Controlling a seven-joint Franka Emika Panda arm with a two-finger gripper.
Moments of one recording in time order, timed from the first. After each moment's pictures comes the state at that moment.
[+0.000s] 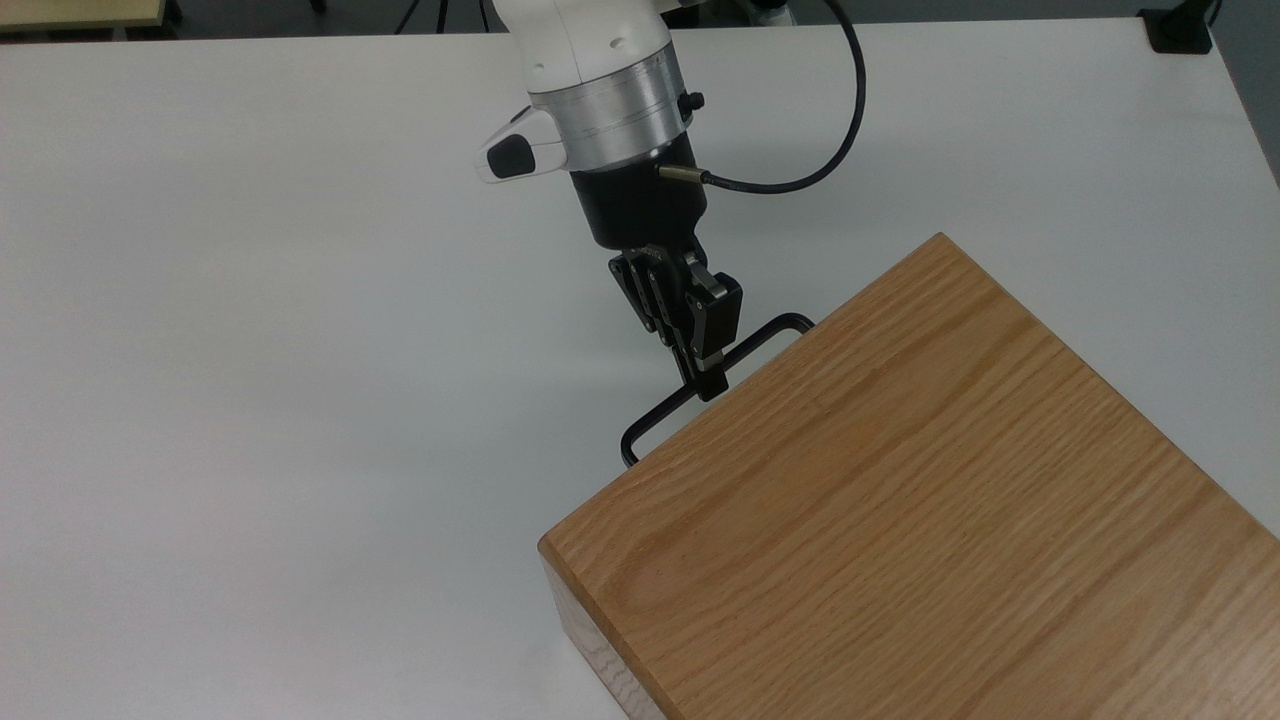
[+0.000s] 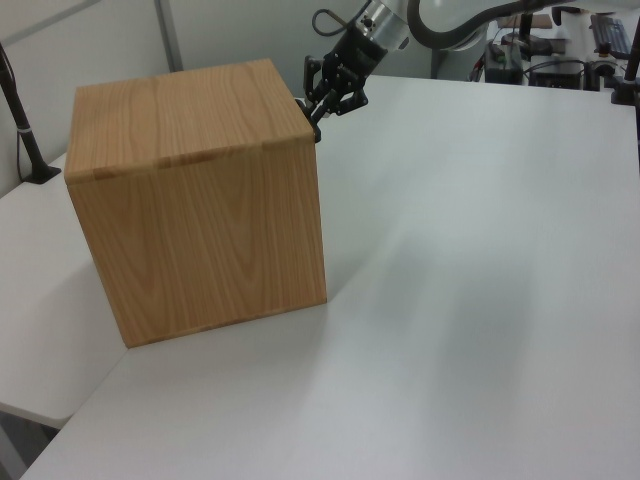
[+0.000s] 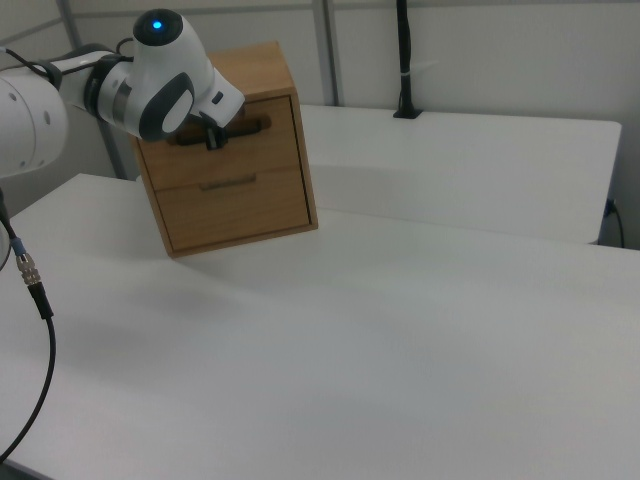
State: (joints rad) arm 0.05 0.39 0.13 -1.47 0.32 2.51 0.88
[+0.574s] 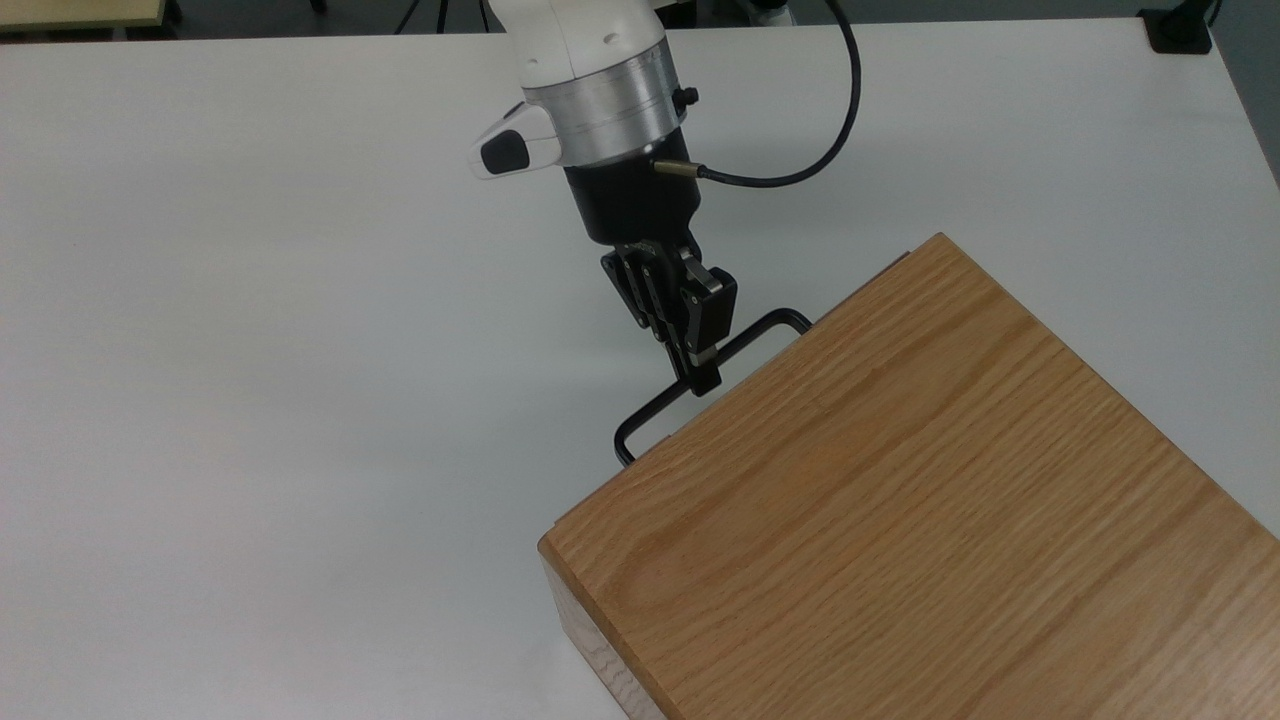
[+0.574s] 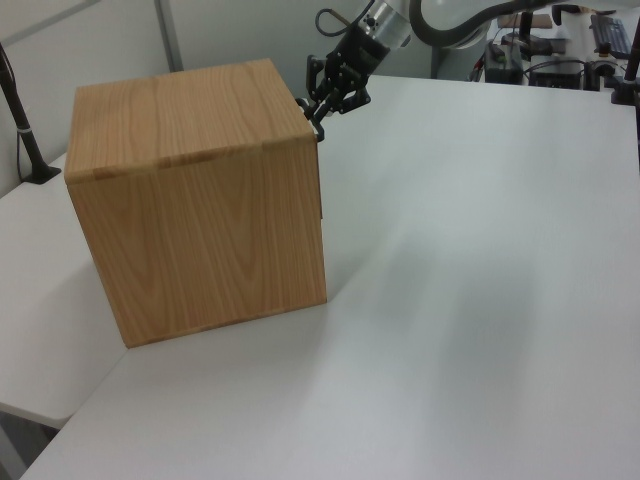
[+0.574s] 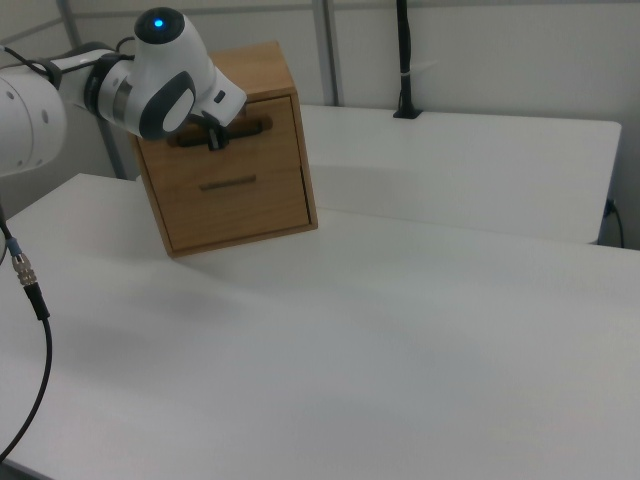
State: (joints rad) arm 0.04 0.38 0.13 -1.48 0.32 2.49 0.85
